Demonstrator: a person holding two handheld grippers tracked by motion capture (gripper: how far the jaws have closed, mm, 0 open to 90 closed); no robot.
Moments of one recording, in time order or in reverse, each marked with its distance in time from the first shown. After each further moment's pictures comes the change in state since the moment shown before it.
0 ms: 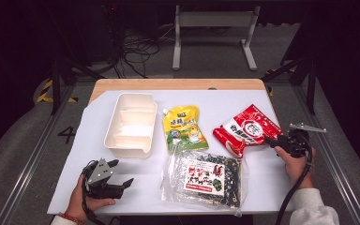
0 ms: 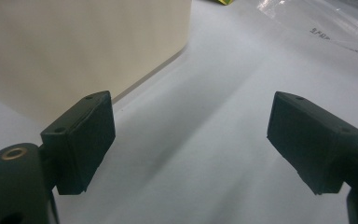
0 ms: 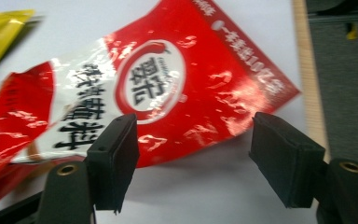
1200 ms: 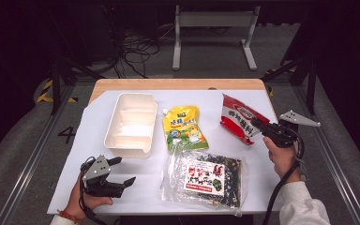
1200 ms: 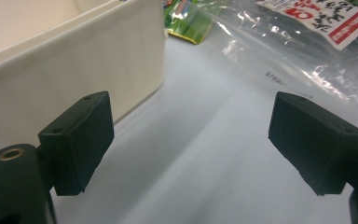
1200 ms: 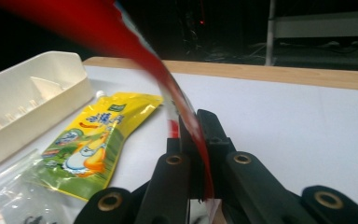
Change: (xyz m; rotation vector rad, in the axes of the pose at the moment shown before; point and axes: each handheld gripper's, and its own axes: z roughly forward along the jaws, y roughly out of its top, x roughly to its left) left arm -0.001 0.019 -0.010 -0.078 -0.103 -0.012; right arm 0.066 0.036 -0.016 -0.298 0.278 -0.184
